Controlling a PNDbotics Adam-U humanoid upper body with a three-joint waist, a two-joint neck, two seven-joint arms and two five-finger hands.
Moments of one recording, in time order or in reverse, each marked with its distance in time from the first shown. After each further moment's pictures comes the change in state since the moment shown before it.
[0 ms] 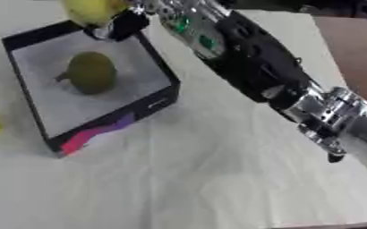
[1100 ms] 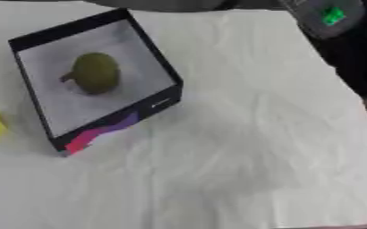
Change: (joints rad) left arm 0.048 0.000 0.031 0.000 -0.034 -0.012 0.040; right arm -0.020 -0.194 -0.101 -0.262 -0.242 0.199 -0.081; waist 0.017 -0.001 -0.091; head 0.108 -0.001
